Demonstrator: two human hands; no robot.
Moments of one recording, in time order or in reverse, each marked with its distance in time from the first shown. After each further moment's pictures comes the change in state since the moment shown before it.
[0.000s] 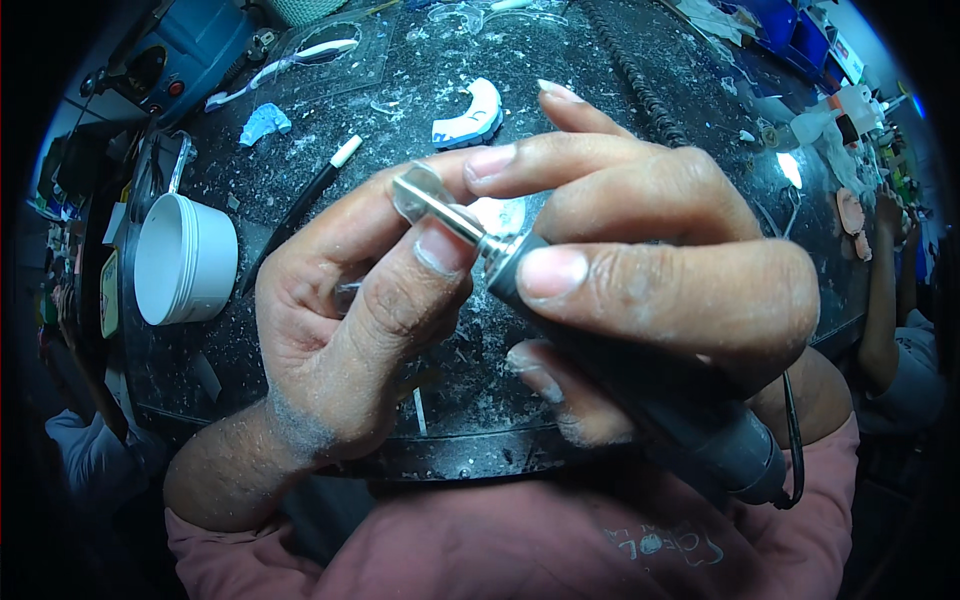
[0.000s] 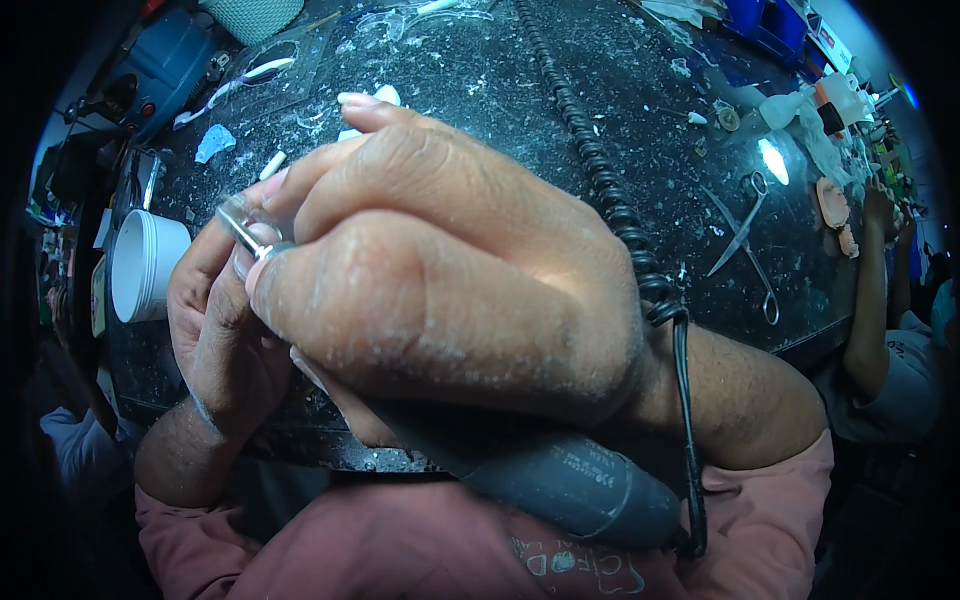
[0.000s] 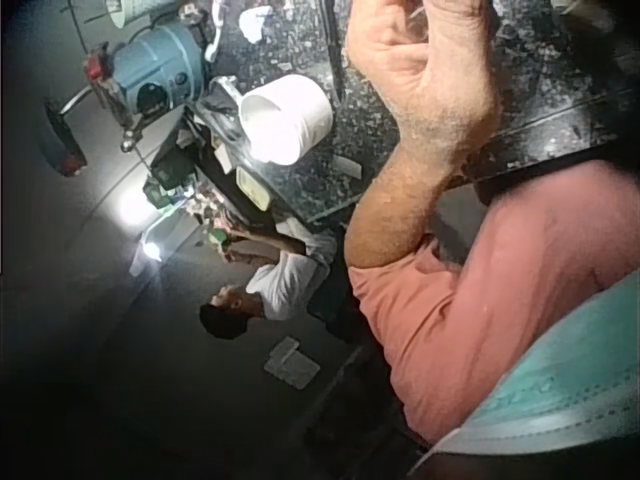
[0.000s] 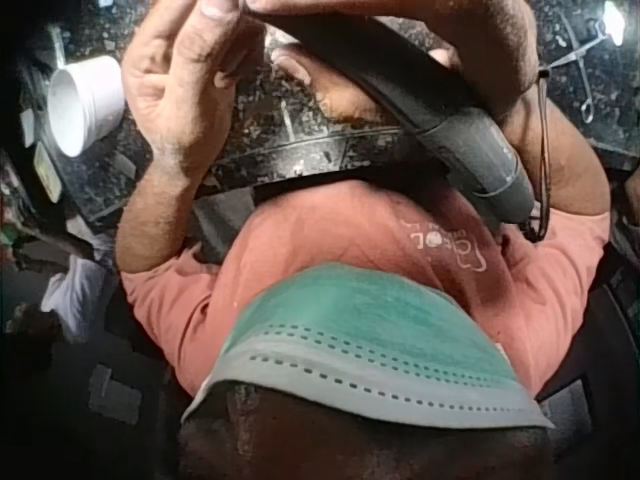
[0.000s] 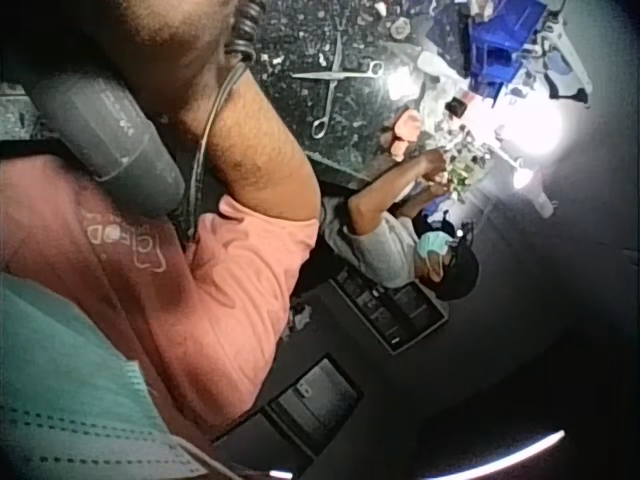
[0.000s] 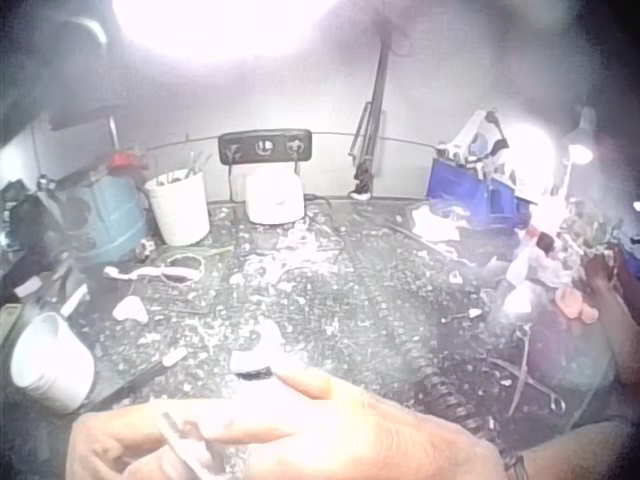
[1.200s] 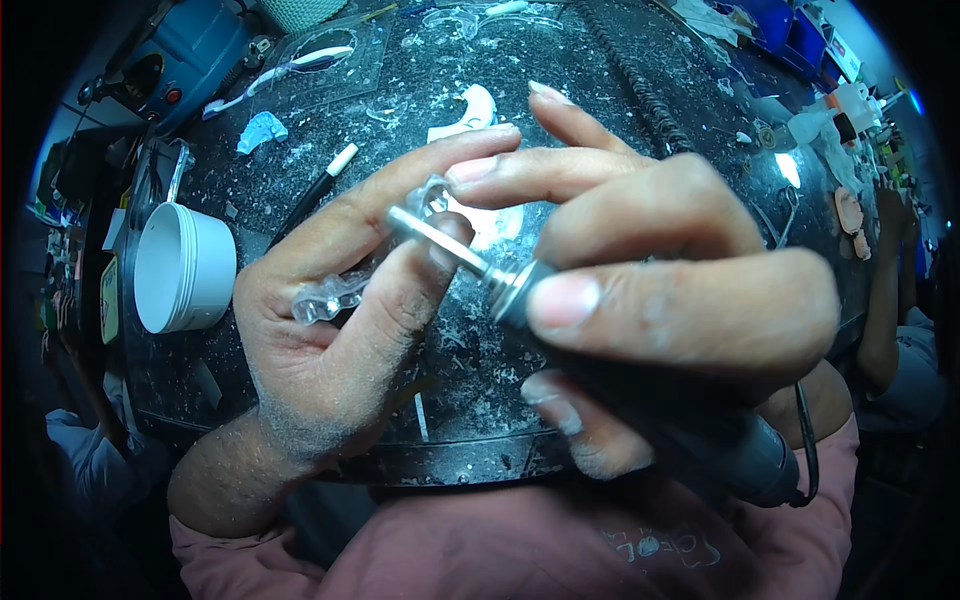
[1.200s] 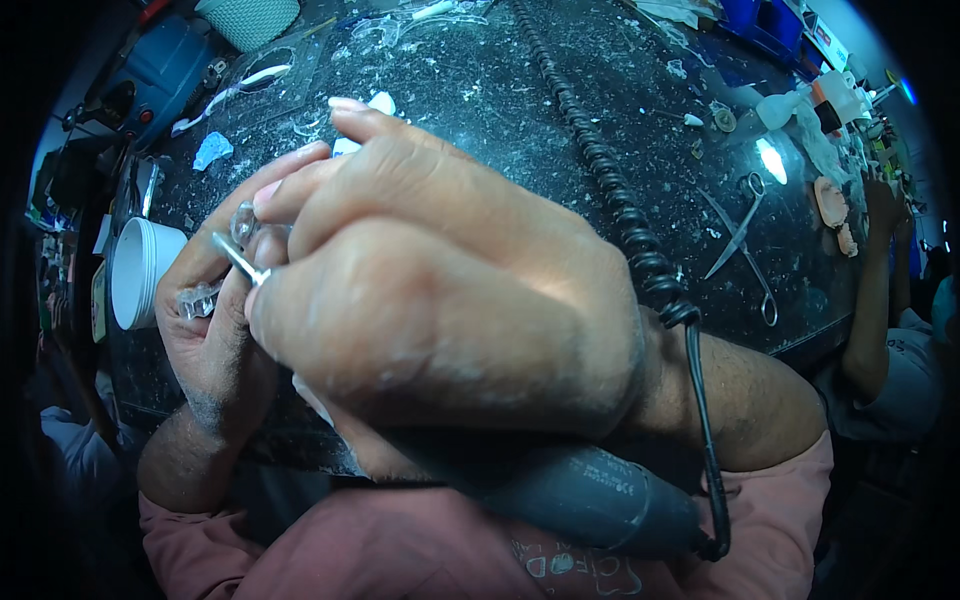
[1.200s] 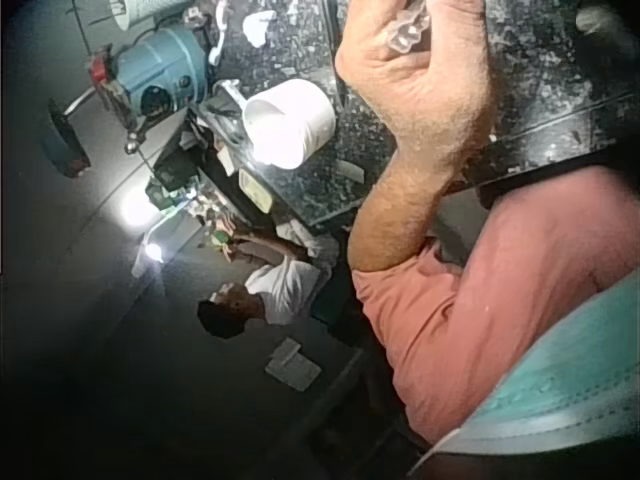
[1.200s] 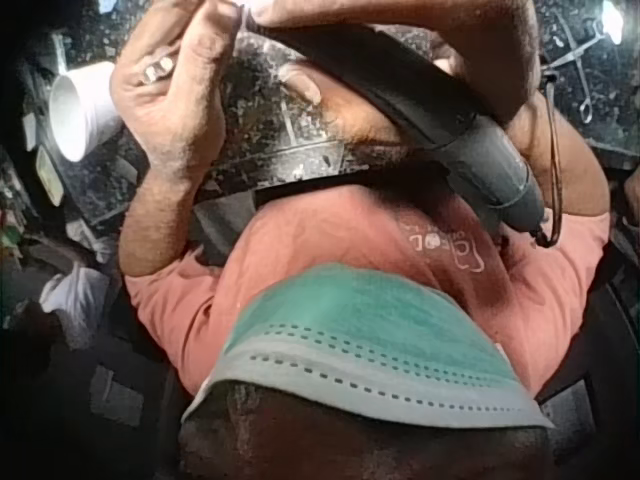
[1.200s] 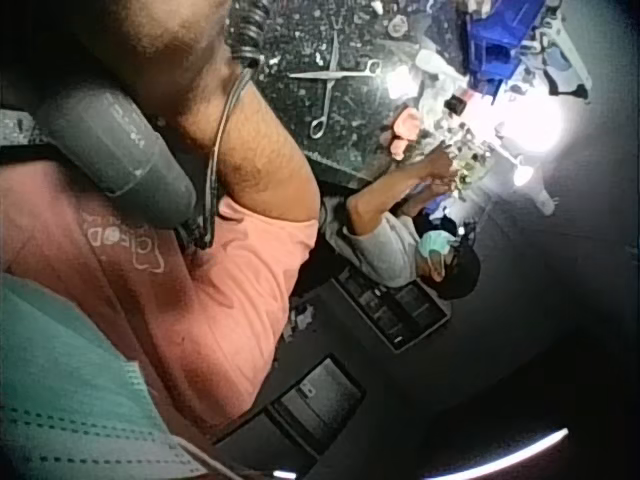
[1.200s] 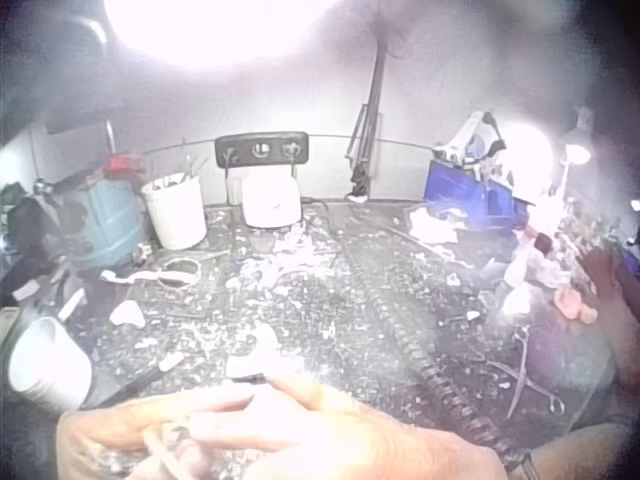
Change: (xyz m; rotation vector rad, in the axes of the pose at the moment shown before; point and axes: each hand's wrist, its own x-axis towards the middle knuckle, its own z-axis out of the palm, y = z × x) left_hand 0.010 -0.005 0.002 0.226 -0.004 0.287; right_hand 0.018 -0.027 -0.025 -0.095 -0.328 0.317
